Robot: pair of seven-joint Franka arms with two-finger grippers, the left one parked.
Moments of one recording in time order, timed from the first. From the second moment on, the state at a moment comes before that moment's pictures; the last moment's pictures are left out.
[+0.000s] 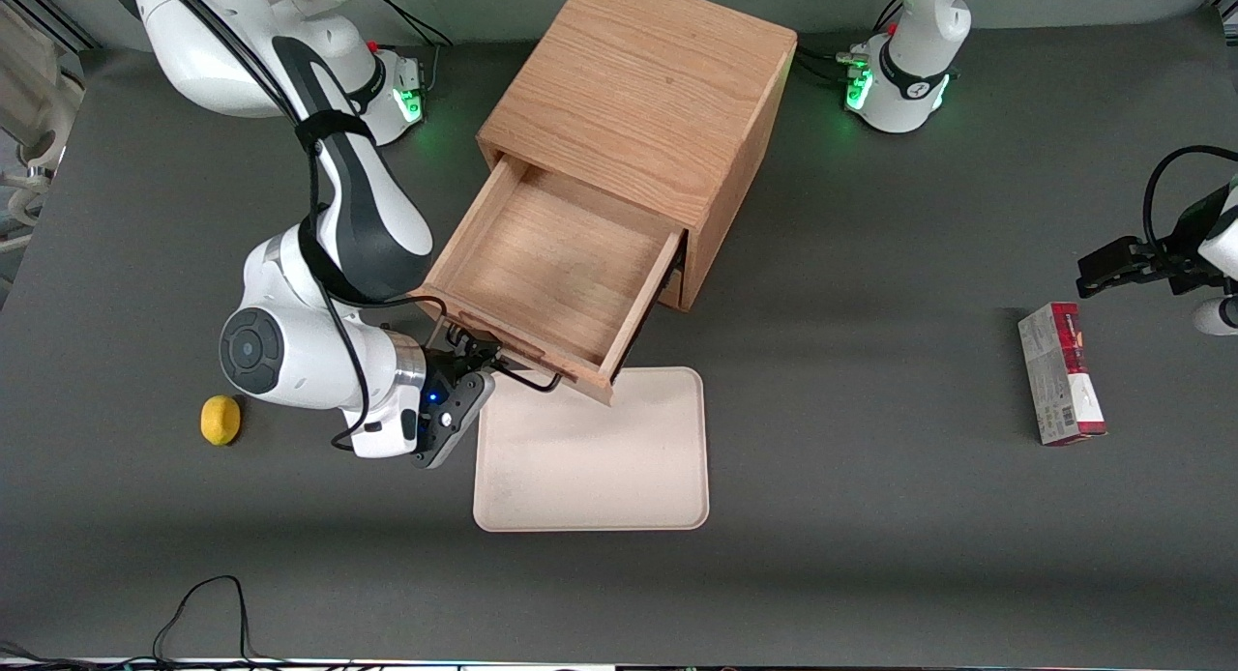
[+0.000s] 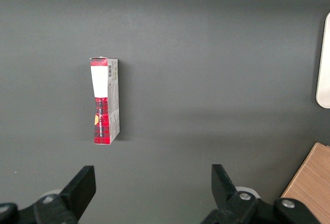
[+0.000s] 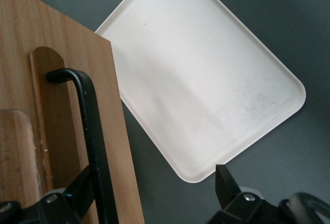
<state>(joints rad) 0.37 0.59 -0.03 -1.32 0.36 1.88 -0.61</state>
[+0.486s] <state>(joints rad) 0.36 0.60 -0.03 -1.29 0.36 1.88 -0.61</state>
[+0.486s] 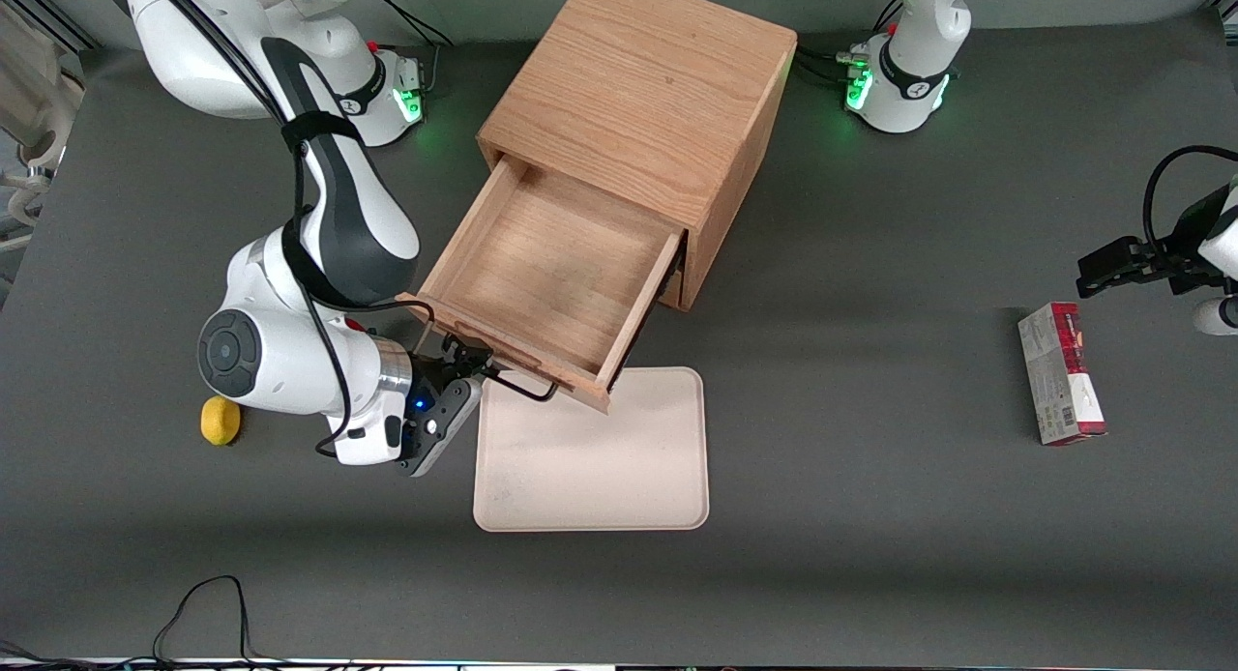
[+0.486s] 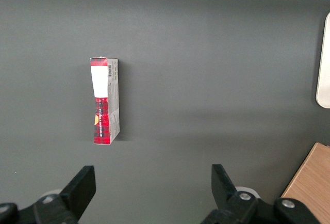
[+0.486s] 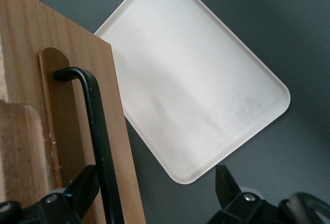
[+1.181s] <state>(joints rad) 0.32 0.62 -0.03 -1.22 0.36 1.88 -0.61</state>
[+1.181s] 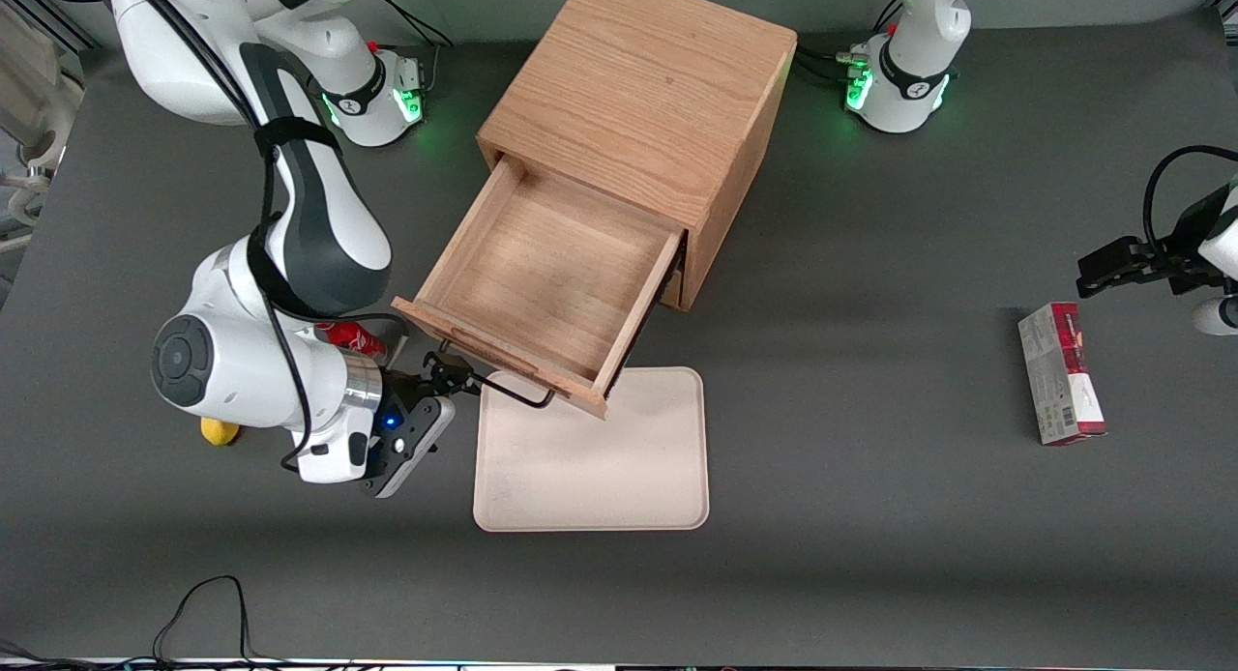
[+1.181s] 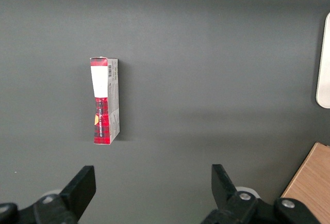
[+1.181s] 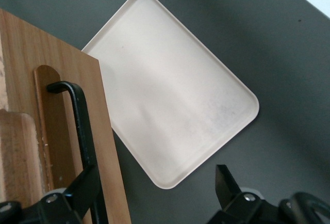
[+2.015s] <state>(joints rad) 0.27 0.50 -0.11 -1.25 0.24 1.73 -0.60</state>
